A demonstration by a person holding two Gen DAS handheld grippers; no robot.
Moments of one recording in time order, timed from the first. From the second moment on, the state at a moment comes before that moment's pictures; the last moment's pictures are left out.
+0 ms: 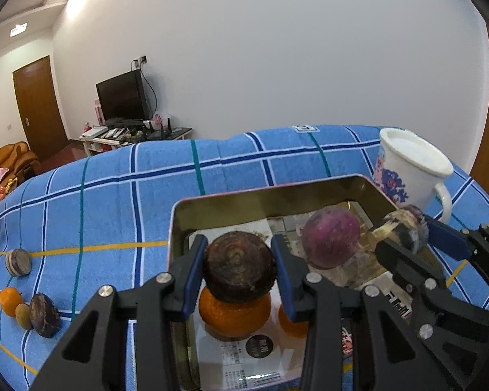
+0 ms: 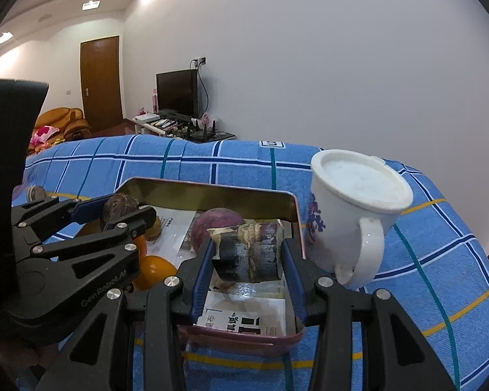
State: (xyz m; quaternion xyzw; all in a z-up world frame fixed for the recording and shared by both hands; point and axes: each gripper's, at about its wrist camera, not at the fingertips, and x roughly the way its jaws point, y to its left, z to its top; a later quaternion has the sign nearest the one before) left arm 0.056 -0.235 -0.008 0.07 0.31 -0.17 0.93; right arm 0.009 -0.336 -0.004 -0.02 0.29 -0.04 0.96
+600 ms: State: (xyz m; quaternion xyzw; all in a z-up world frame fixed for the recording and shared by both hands) left arm 0.061 -0.243 -0.014 0.08 0.32 -0.15 0.93; right arm 0.015 -0.334 -0.006 -0.01 0.31 -0.02 0.95
